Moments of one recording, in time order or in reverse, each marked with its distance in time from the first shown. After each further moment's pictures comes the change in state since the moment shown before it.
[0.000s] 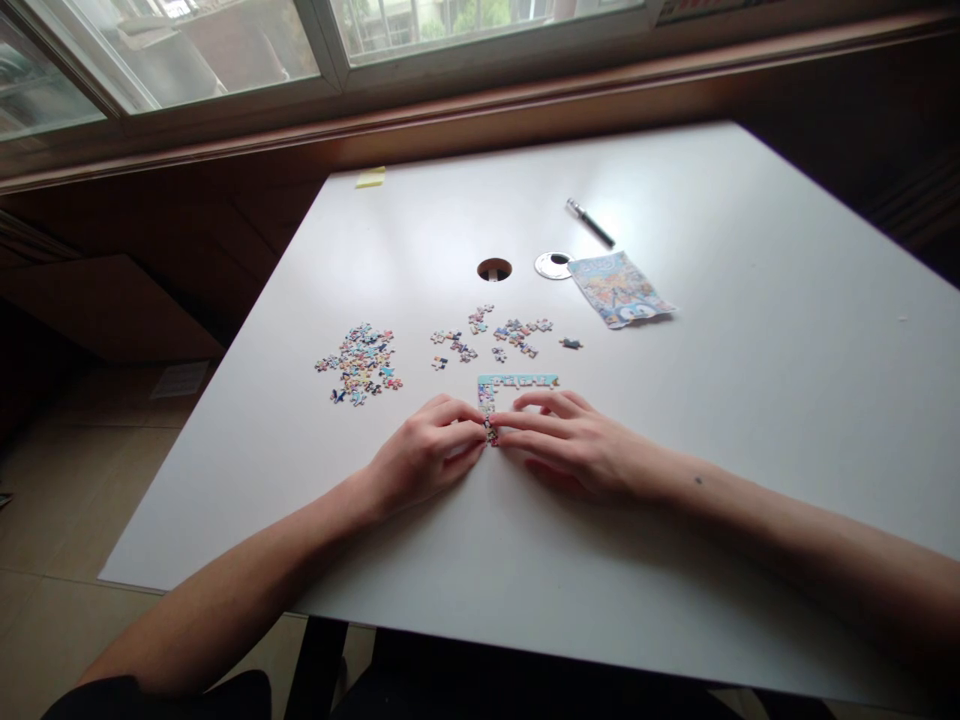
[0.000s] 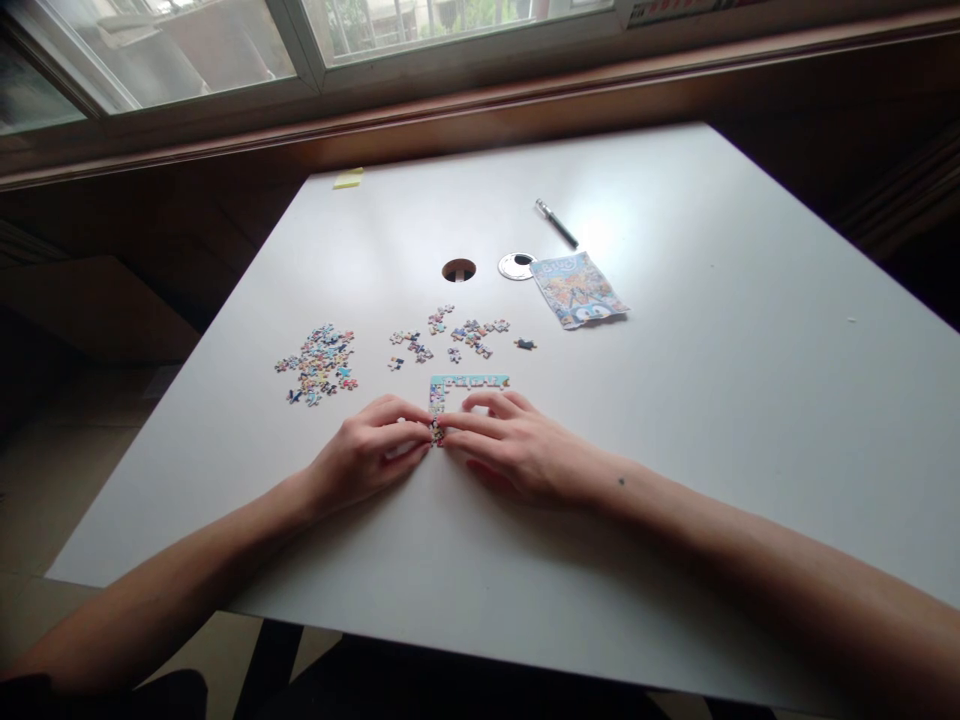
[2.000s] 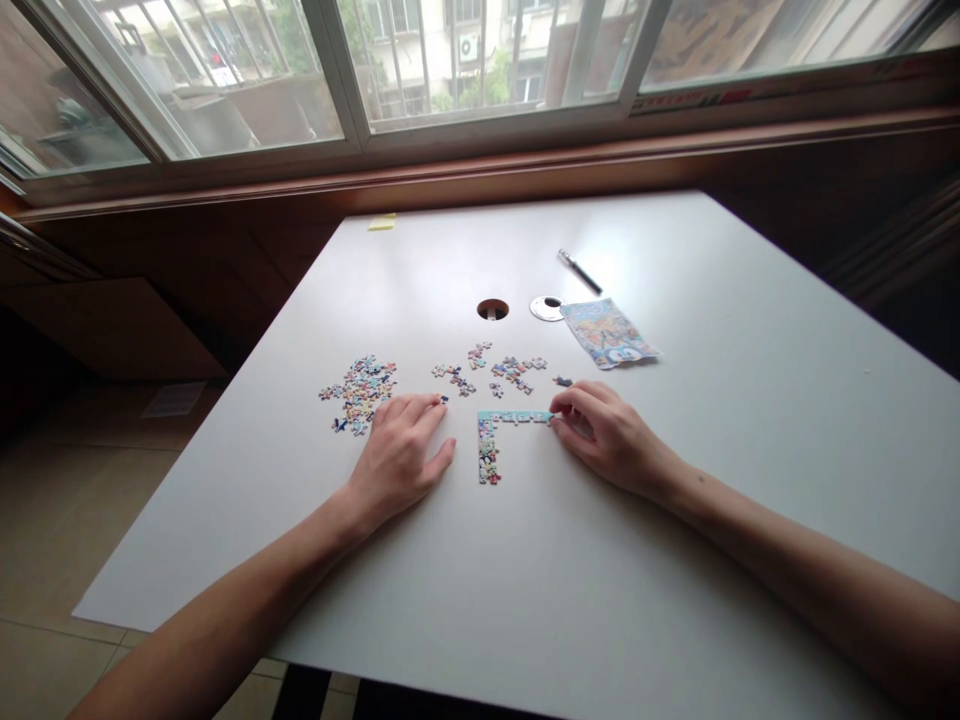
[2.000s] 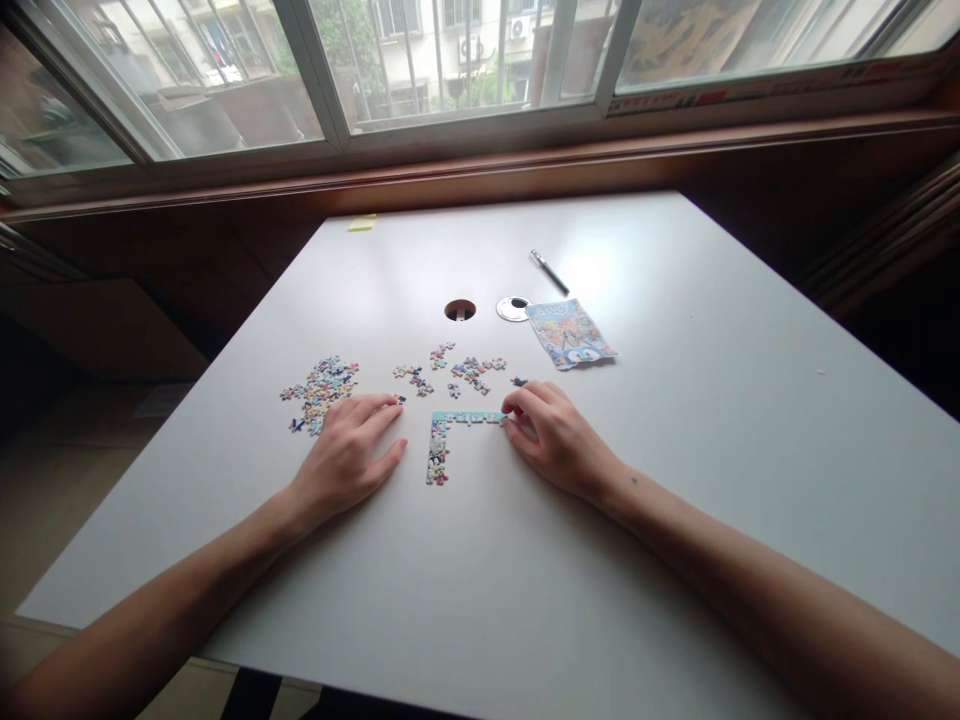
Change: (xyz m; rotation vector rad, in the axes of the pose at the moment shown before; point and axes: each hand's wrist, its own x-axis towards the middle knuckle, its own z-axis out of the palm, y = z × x) left_hand 0.002 -0.014 -0.017 0.466 -0.029 -0.336; right_hand -0.012 0.044 -0.010 0.005 0.279 0.437
